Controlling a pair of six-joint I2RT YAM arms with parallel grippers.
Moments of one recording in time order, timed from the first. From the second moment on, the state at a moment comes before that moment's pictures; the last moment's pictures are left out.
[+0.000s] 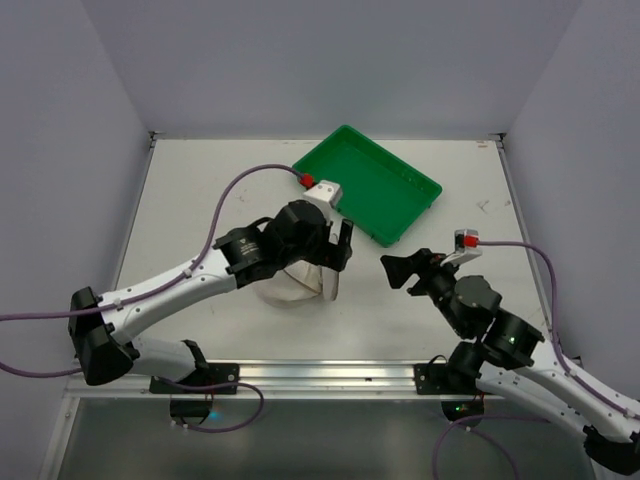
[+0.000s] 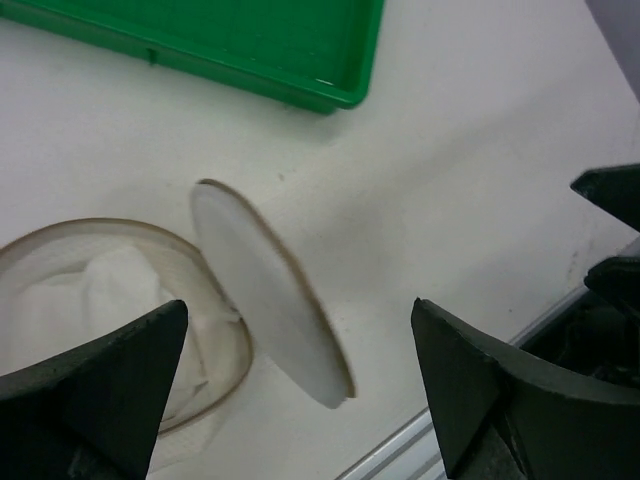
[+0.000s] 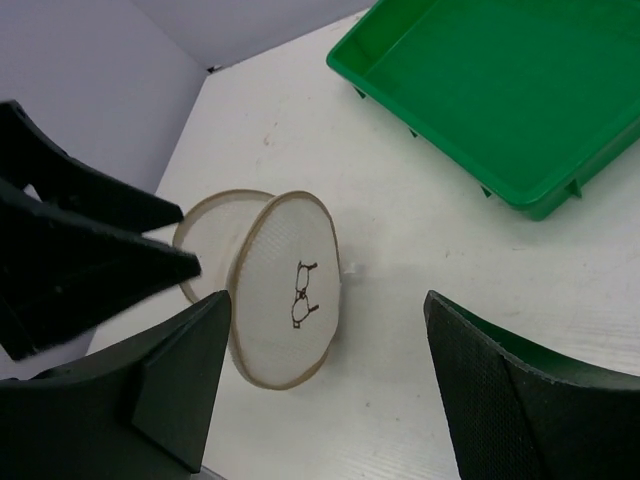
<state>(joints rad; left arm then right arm) -1.01 1.35 1.24 -0.51 -0.22 -0.47 0.92 0.41 0.55 -0.30 0.51 0.70</state>
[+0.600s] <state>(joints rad) -0.88 1.34 1.12 -0.43 -0.15 -0.54 0.92 0.53 0.58 -0.24 0.41 0.63</state>
